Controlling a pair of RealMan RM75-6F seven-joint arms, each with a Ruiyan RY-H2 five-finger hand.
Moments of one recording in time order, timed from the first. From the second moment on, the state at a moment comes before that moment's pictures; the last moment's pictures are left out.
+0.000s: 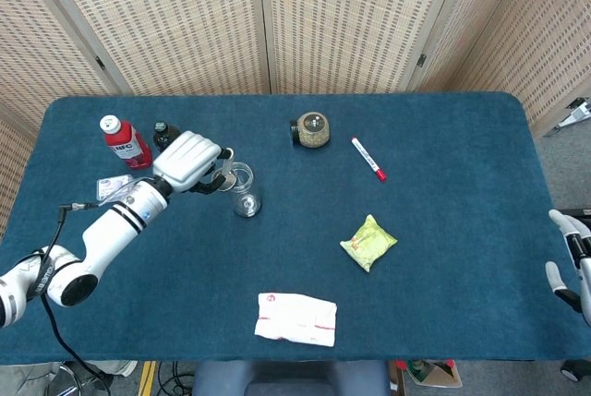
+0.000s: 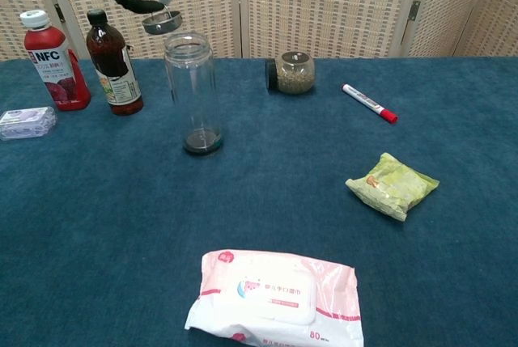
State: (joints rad) left arm -1.01 -1.08 -0.28 -1.61 1.17 0.67 0.10; right arm -0.02 -0.97 0.08 -1.71 -1.52 1.61 -0.10
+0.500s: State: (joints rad) left arm -1.10 -1.16 -0.27 -1.51 1.03 0.63 0.18; right arm -0.03 -0.97 0.08 -1.70 -1.51 1.62 -0.09
